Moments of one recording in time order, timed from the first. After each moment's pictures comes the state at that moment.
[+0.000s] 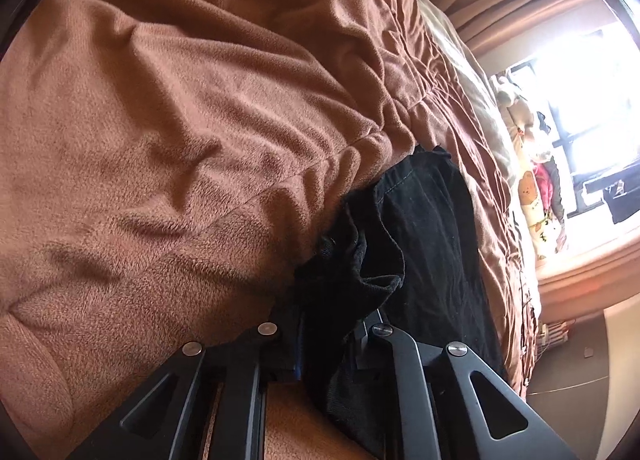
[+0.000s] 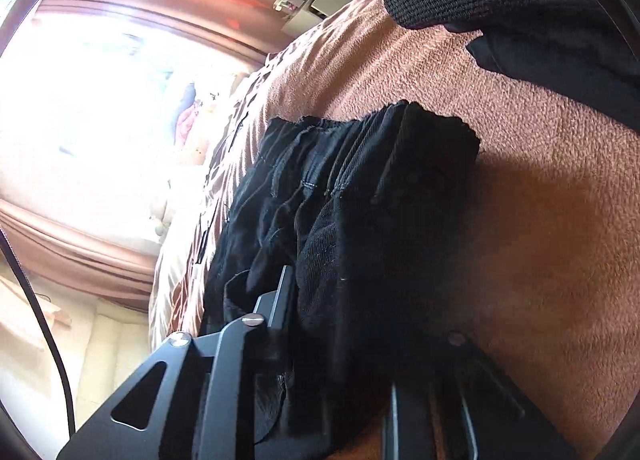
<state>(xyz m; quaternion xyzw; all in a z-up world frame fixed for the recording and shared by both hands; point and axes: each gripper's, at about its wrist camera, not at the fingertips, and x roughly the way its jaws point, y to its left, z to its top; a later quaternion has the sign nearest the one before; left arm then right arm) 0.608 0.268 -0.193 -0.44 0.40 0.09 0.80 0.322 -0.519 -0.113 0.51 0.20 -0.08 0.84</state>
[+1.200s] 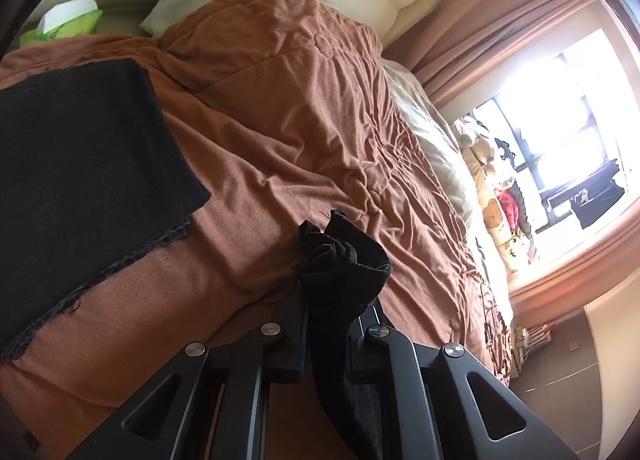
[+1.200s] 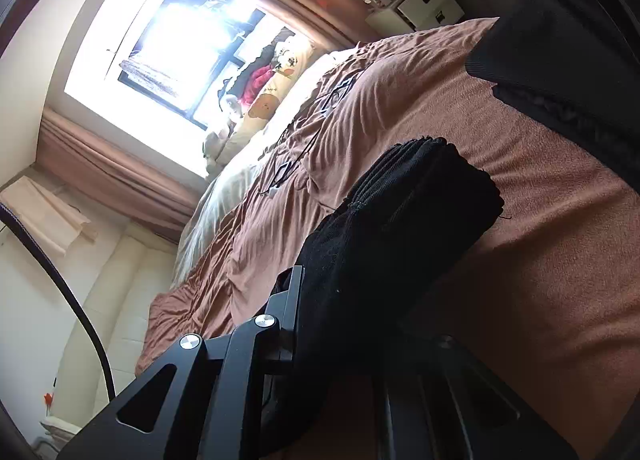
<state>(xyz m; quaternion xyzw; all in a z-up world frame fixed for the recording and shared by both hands) 0.426 0.362 -0.069 -0.43 0.33 0.08 0.84 0.206 -0.495 -0.044 0.42 0.21 0.00 0.88</state>
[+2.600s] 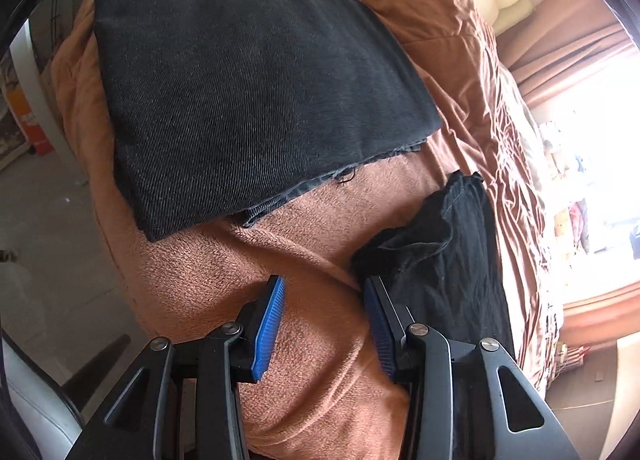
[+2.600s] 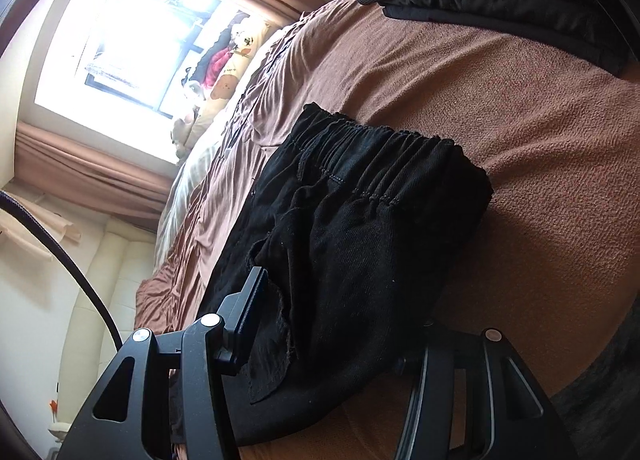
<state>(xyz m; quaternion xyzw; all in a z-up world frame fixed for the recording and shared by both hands) 0.277 0.409 -0.168 -0.45 0.40 0.19 0.77 0.199 -0.511 -0.089 0.45 0.26 -0.02 0.85</state>
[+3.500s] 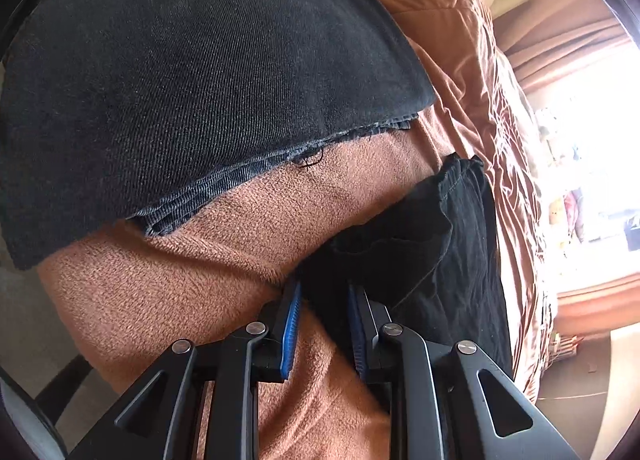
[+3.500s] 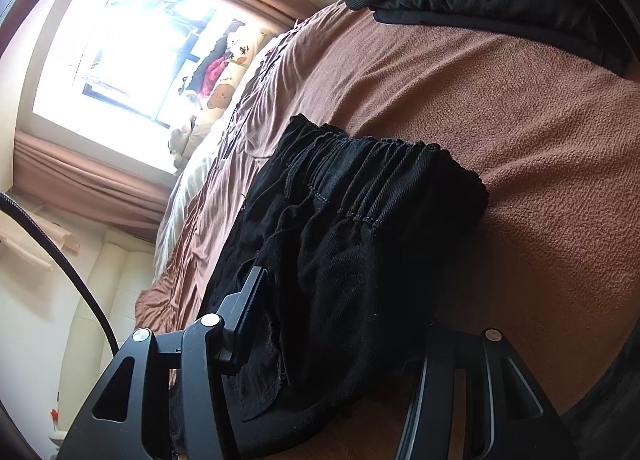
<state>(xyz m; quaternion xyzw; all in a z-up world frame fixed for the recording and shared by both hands) 0.313 0.405 -0.190 -0.46 0.42 0.17 0.76 0.187 -0.518 -0.106 0.47 0.24 -0.03 0.85</state>
